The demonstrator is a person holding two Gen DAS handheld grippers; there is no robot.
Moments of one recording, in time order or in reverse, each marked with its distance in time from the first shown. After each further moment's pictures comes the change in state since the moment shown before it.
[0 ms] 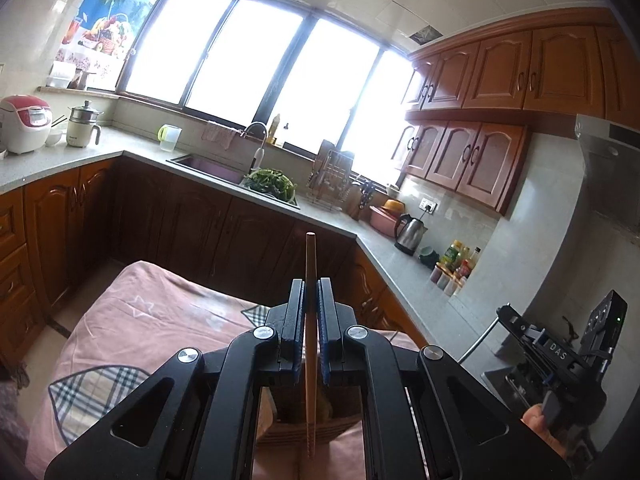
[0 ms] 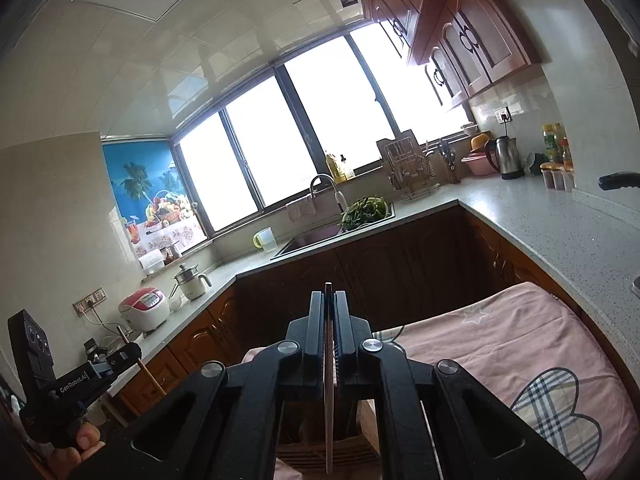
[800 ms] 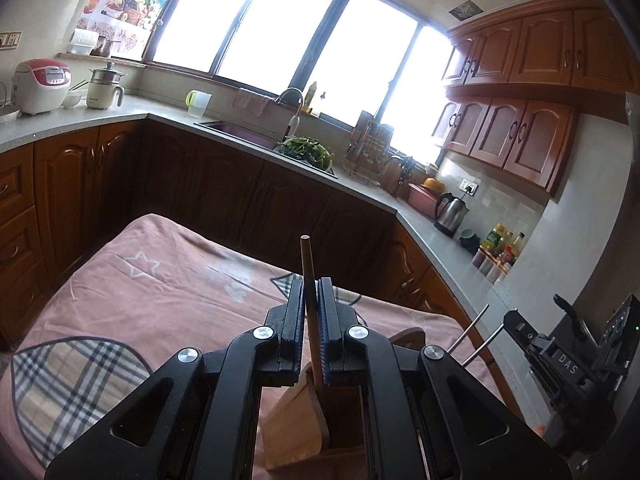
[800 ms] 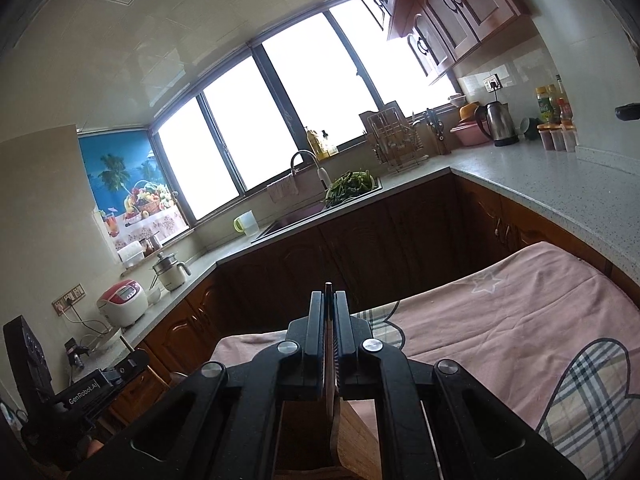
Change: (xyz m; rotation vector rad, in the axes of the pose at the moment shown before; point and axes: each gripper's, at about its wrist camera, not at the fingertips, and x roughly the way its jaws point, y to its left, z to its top) left arm 0.102 0.039 -0.073 -0.037 0.093 0.110; right arm 0.094 -0.035 -0.068 0.051 0.067 -0.037
